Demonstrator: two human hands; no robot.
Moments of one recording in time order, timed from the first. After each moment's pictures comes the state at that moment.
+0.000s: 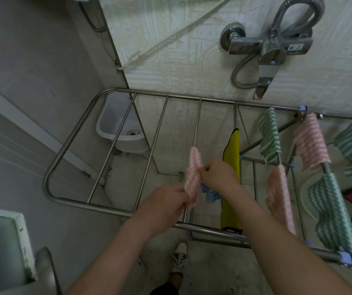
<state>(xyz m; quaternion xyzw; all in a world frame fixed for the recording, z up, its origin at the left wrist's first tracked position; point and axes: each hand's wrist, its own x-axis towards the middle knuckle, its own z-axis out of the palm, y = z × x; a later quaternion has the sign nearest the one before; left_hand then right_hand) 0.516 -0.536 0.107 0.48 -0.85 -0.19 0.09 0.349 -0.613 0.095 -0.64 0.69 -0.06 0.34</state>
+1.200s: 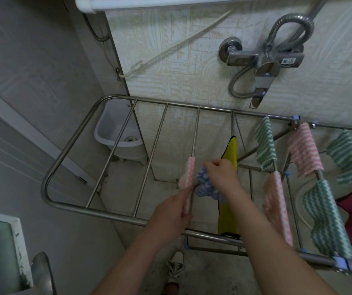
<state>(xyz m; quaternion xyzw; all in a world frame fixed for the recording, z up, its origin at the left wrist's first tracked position) 0.495 -0.519 0.093 0.61 -0.69 -0.35 0.17 0.350 -0.608 0.118 -0.50 0.72 -0.24 0.42</state>
